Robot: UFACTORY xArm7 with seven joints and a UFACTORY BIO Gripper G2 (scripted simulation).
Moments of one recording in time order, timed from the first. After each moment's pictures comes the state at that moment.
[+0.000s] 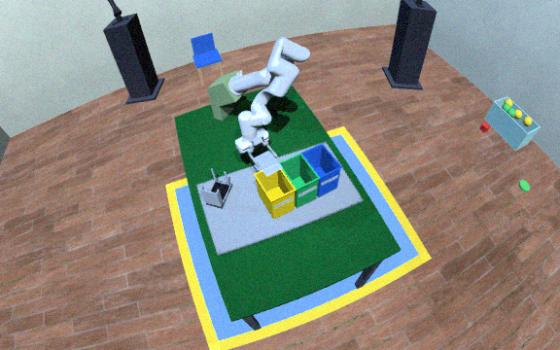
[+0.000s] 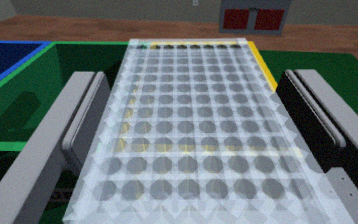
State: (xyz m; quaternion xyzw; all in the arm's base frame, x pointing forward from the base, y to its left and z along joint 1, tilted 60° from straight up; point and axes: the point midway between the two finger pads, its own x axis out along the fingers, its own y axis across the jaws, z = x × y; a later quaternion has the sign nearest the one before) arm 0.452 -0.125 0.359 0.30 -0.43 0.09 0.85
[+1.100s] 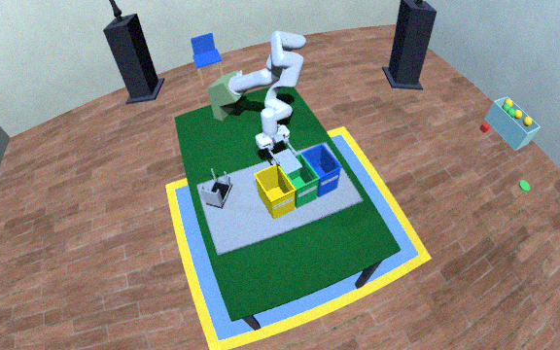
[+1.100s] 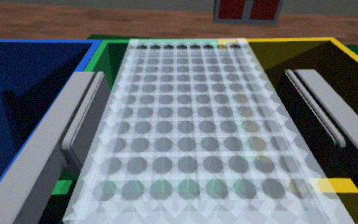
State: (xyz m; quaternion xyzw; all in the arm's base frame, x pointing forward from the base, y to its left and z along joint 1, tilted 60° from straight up) arm 0.444 -0.050 0.420 0.30 -0.40 0.07 0.86
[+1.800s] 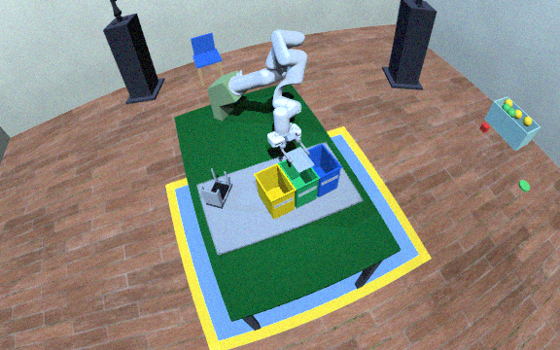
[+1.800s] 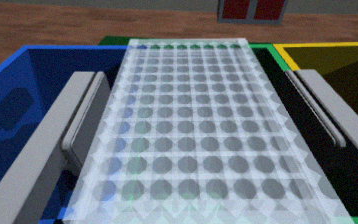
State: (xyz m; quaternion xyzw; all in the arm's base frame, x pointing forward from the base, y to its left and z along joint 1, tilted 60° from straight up) arm 0.438 -0.006 0.459 0.30 -0.40 0.07 0.86
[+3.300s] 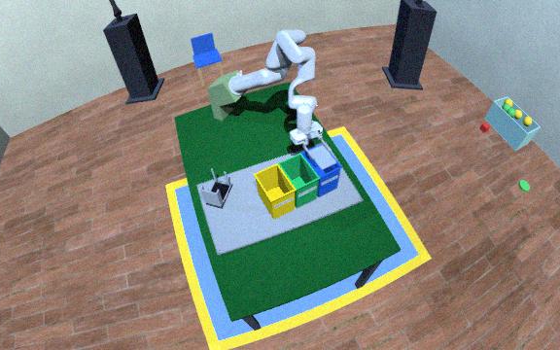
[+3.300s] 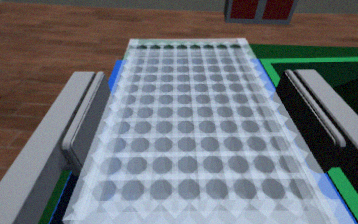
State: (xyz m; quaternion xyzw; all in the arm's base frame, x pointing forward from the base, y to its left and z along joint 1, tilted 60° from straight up) arm 0.429 0.076 0.533 0.30 -0.40 0.07 0.86
